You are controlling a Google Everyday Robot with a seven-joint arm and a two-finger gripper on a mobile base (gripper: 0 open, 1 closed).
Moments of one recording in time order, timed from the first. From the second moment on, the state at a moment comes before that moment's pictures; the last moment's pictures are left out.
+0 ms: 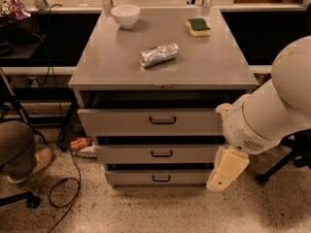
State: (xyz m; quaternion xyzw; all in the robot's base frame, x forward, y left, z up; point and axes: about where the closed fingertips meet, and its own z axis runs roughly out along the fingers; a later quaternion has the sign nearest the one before) arm 0.401 -0.136 0.841 -0.60 0.77 0.01 0.20
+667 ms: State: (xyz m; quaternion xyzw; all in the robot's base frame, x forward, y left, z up) arm 0.422 -0.136 0.819 -0.61 0.77 0.01 0.19
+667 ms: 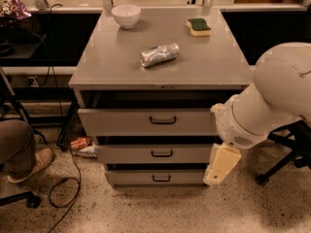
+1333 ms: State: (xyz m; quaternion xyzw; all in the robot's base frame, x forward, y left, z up) arm 0.464 -0.148 0.779 -0.62 0.77 0.01 0.18
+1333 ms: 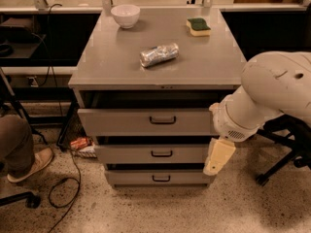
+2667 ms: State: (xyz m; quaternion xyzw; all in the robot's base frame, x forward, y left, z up) arm 0.536 -0.158 0.740 -0.66 0.72 -0.07 0.22
